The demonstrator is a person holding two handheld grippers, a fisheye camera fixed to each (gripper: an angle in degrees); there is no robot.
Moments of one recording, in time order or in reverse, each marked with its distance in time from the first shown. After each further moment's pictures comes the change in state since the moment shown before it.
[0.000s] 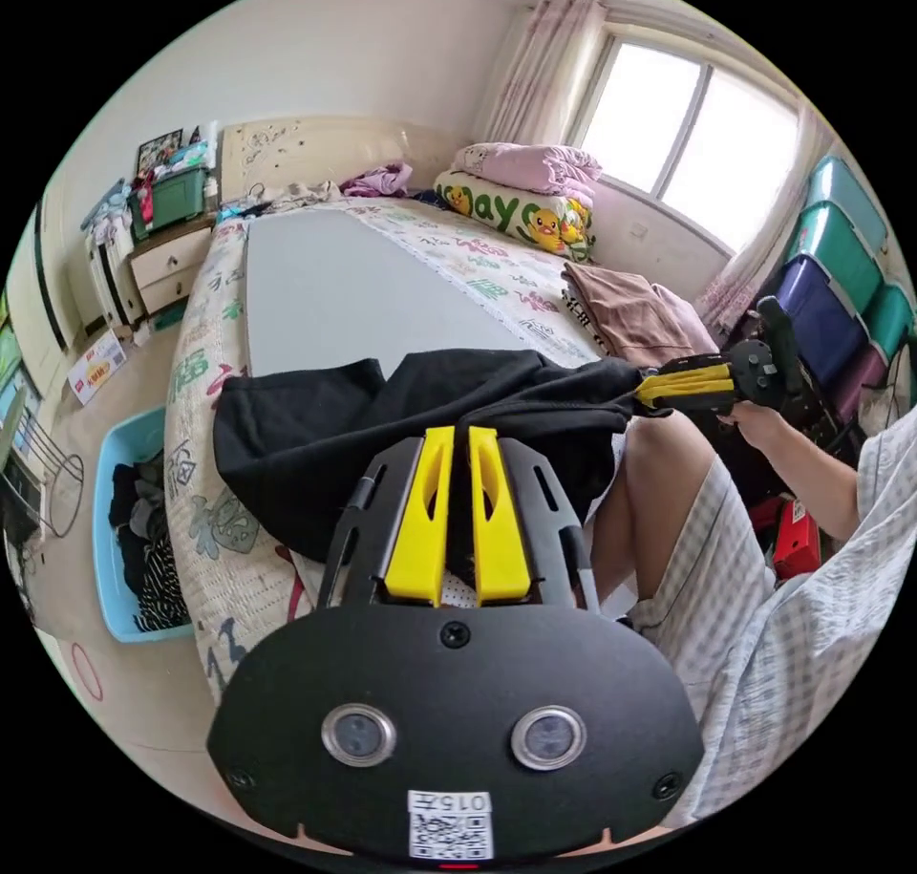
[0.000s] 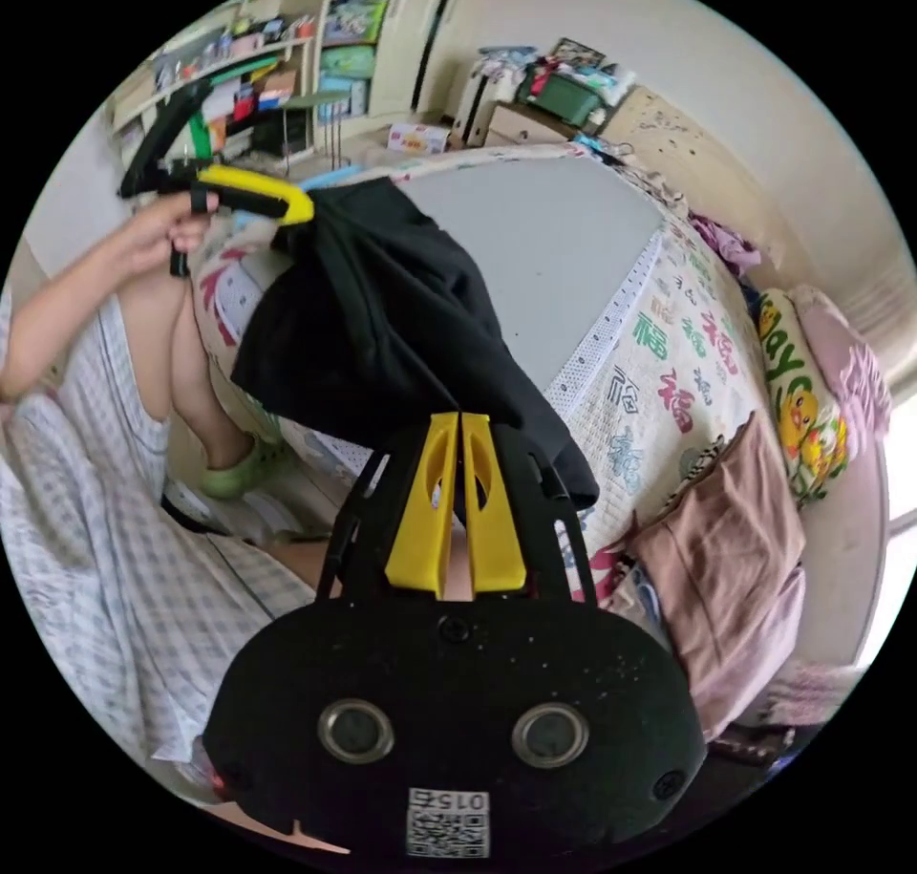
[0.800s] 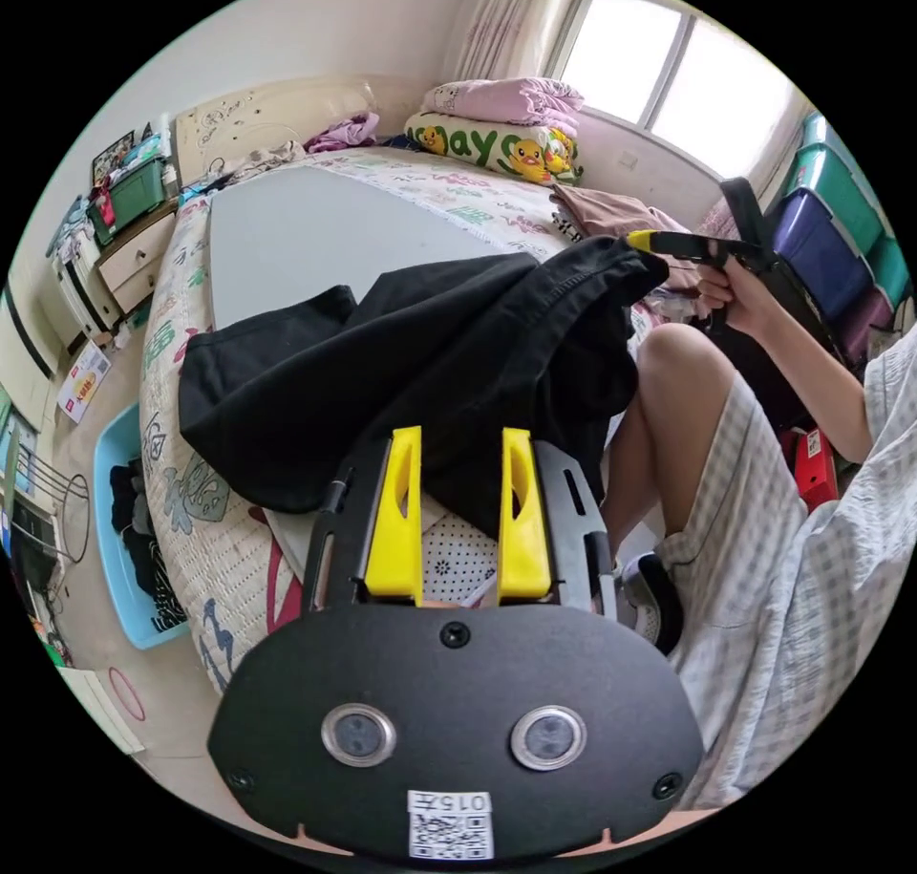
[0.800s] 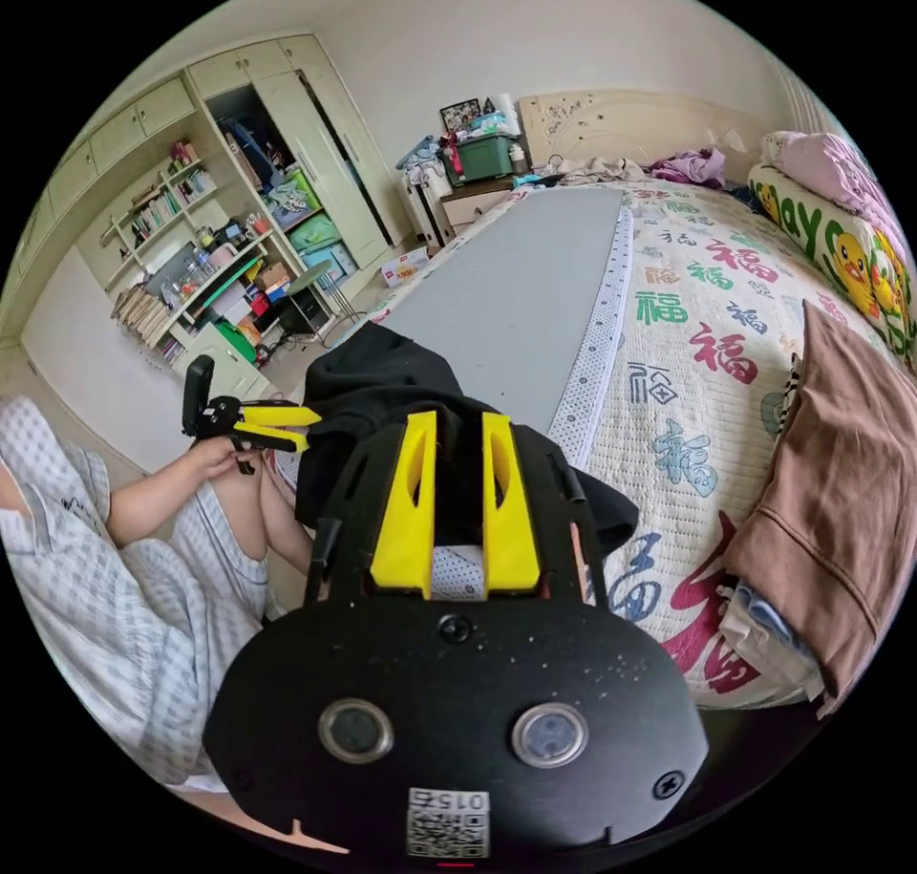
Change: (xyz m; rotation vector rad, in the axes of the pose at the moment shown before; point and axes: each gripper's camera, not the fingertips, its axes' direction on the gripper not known) left arm -0.027 0.064 0.047 -0.174 -0.025 0.118; right arm 0.122 0.026 -0.029 0.311 -0.383 0.371
